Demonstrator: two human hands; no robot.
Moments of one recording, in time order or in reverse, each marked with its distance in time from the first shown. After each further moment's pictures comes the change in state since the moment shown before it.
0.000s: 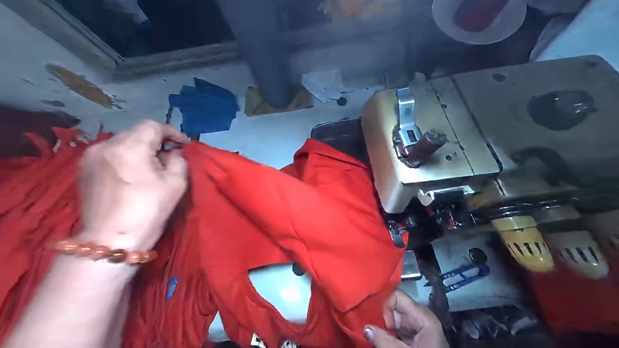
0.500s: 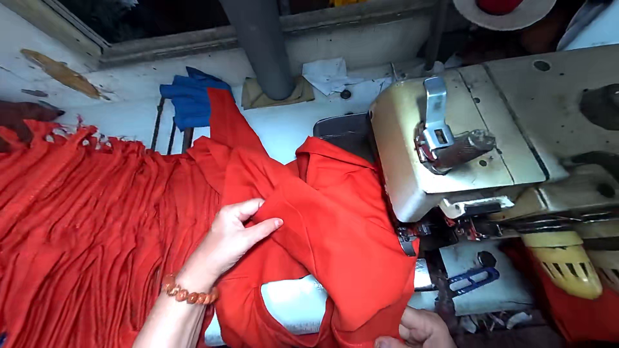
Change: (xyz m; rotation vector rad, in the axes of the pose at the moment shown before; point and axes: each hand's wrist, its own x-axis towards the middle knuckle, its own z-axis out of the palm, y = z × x) left_hand -0.063 0.046 0.071 -0.829 -0.391 -0.249; right_hand -0.002 0.017 -0.018 0.119 -0.135 0.040
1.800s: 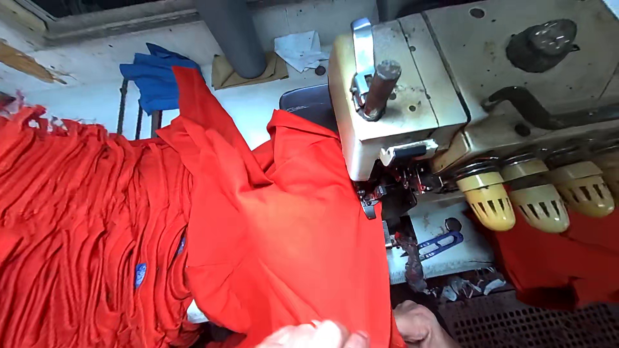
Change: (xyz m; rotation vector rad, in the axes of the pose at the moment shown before) left_hand -0.127 0.103 0.080 0.317 -0.152 0.518; right_hand -0.024 0.006 -0.027 -0.028 -0.279 -0.296
